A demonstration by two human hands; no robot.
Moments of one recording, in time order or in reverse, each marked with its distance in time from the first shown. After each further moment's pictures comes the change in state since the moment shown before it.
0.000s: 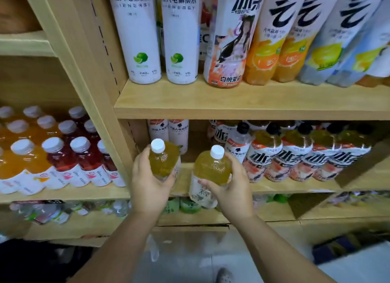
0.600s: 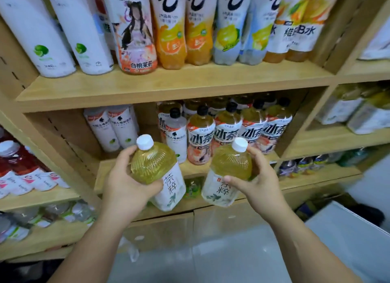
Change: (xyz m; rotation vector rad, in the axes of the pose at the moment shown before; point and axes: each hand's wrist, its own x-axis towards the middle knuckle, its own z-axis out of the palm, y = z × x) left_hand -0.080 0.092 0.030 -0.222 -0.272 -0.056; right_hand -0.050 0.071 -0.192 0.237 0.019 0.096
